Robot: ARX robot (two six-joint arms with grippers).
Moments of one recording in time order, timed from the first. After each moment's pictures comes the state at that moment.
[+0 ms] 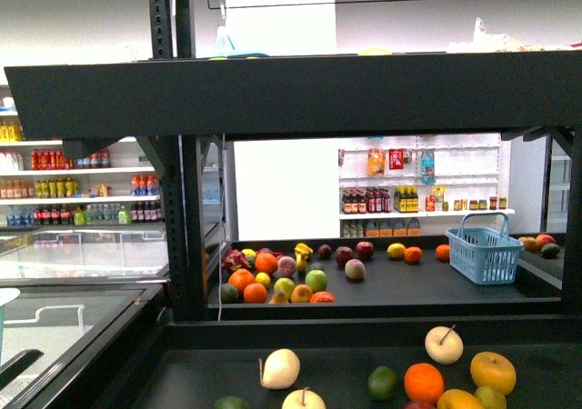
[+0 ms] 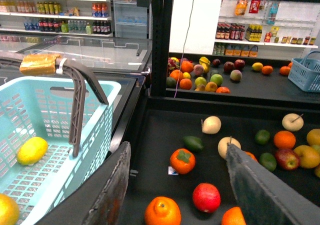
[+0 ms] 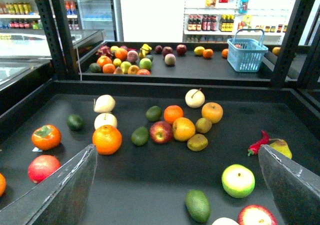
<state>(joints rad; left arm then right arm) -0.21 0.25 0.34 -0.09 -0.21 -0.03 0.00 0.00 0.01 0.00 0.00 -0.01</state>
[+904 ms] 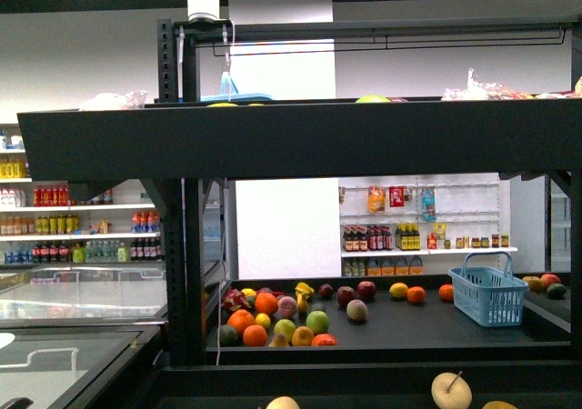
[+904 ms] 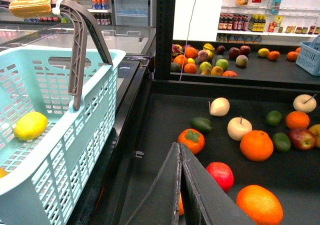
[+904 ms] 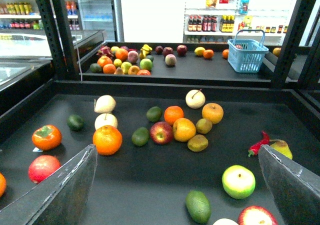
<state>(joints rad) -0.01 0.05 0.06 -0.01 0.00 -0.01 0.00 0.00 0.01 0.00 0.00 -0.01</state>
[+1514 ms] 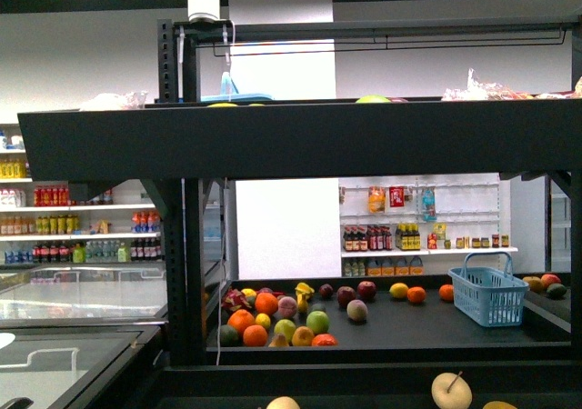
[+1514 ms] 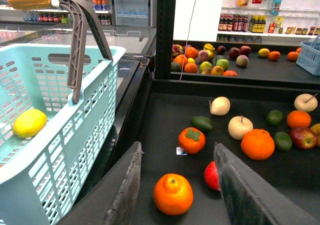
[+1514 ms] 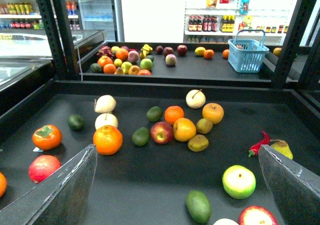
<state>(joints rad) -0.01 0.01 0.01 -0.01 0.00 -0.01 0.00 0.00 0.01 0.00 0.00 -0.01</state>
